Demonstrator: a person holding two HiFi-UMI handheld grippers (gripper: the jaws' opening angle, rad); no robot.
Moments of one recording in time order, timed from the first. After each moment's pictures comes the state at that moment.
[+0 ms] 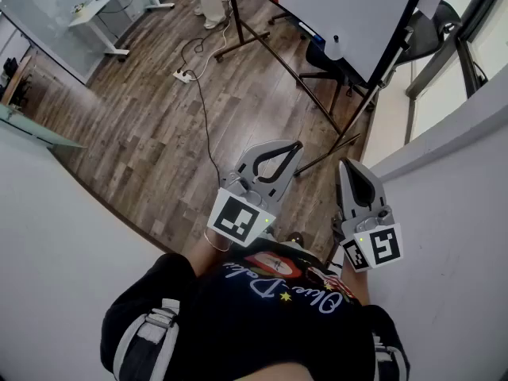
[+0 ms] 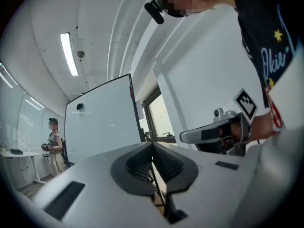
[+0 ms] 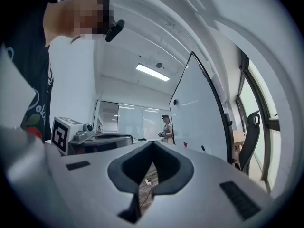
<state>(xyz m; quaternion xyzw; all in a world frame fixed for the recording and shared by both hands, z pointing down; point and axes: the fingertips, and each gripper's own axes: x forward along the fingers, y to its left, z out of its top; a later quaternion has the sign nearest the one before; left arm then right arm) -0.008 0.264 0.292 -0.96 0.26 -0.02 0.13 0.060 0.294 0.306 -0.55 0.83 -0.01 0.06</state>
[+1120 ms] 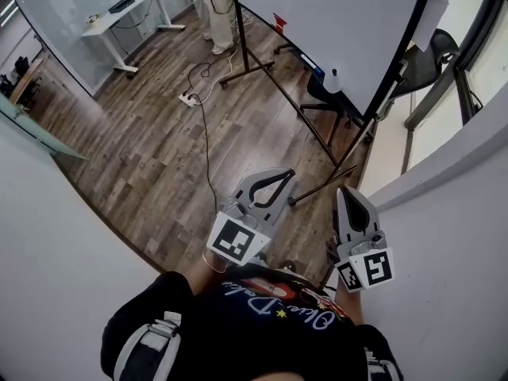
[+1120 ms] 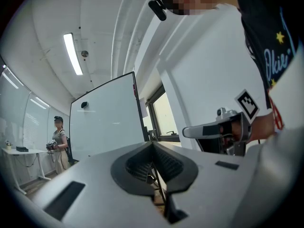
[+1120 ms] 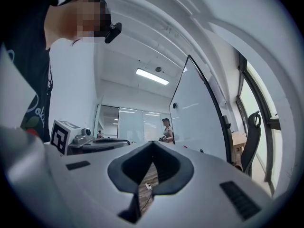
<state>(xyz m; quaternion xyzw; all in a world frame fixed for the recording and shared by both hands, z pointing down) 0.000 0.258 0.295 -0.95 0.29 -0.01 0.11 0.082 0.291 0.302 -0.55 0.83 0.00 0.09</state>
